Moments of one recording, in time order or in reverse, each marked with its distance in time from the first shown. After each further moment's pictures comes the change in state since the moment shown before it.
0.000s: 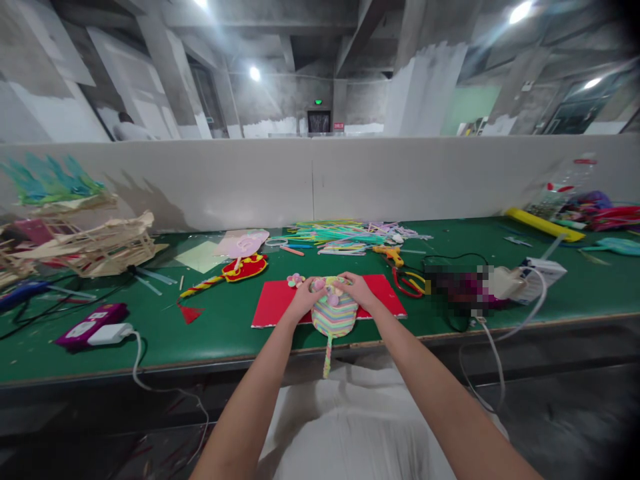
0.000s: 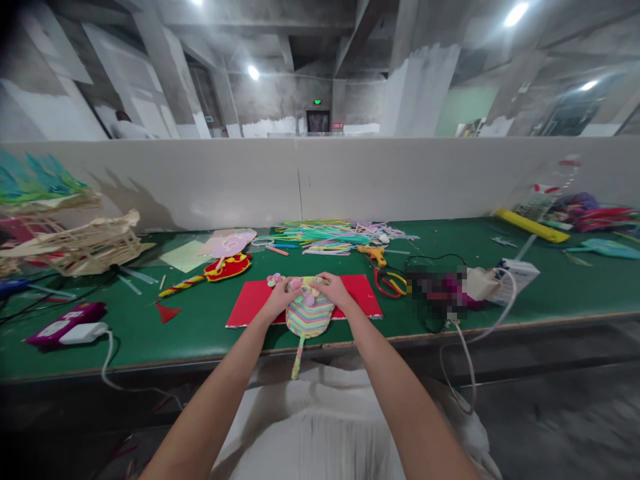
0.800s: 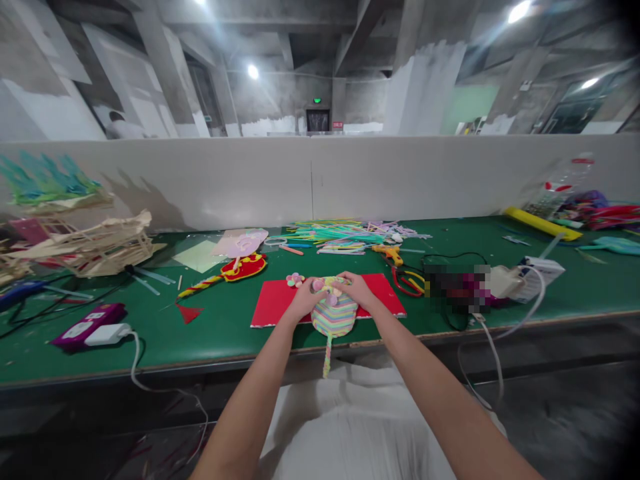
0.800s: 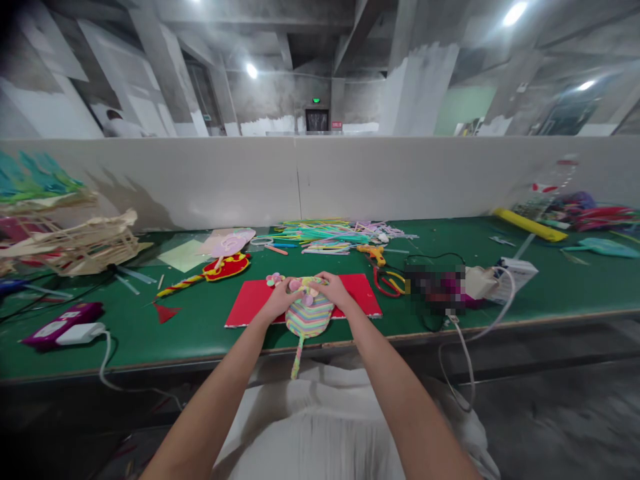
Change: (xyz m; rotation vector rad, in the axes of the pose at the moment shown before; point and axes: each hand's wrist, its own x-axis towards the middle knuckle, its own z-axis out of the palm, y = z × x) left_hand -0.004 0.009 0.000 0.066 -0.058 -0.030; right_hand -0.001 -0.001 -0.001 -0.053 -0.021 -0.016
